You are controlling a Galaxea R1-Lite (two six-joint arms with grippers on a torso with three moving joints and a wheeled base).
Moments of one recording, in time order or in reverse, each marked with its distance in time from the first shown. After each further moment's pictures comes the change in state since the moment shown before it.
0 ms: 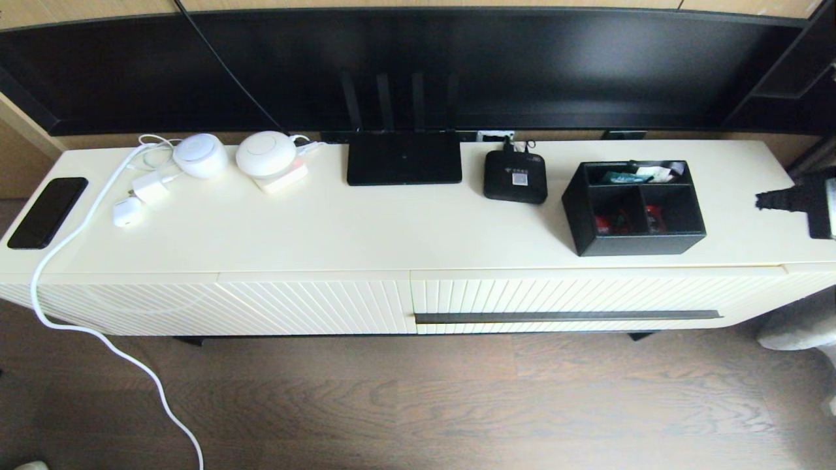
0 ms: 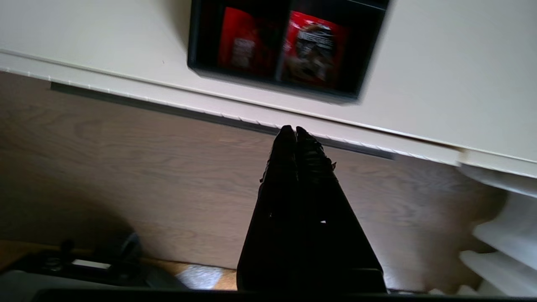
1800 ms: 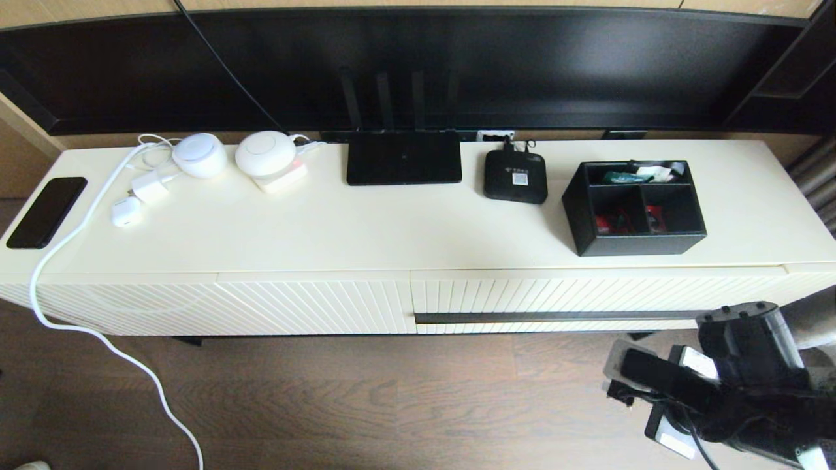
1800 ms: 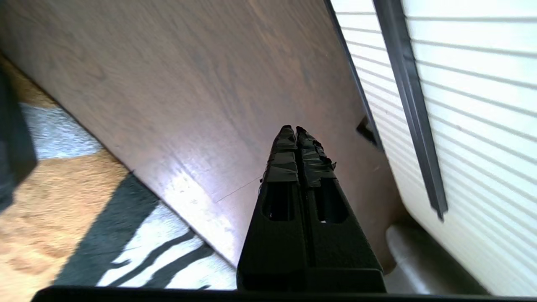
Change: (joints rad) left arm 0.000 0.000 0.000 0.000 0.000 0.000; right arm 0.241 0.229 0.944 -0.888 -0.103 -0.691
